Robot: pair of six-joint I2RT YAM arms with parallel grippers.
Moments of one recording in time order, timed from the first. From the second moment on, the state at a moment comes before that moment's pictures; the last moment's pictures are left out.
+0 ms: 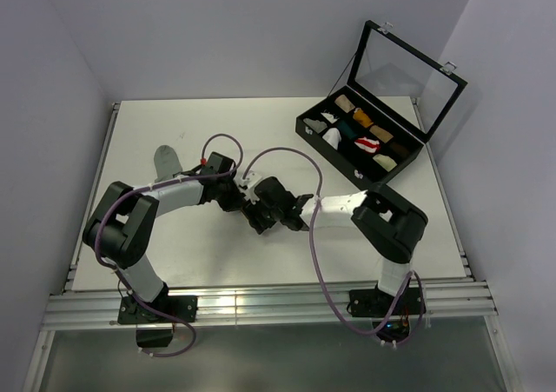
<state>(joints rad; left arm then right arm) -0.50 1.70 0.91 -0.23 0.13 -1.02 0.93 1.80 0.93 0.09 0.01 0.12</state>
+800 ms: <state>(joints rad) -0.50 1.71 0.92 -0.22 0.14 -1.02 0.95 1.88 0.99 0.15 0.08 0.11</state>
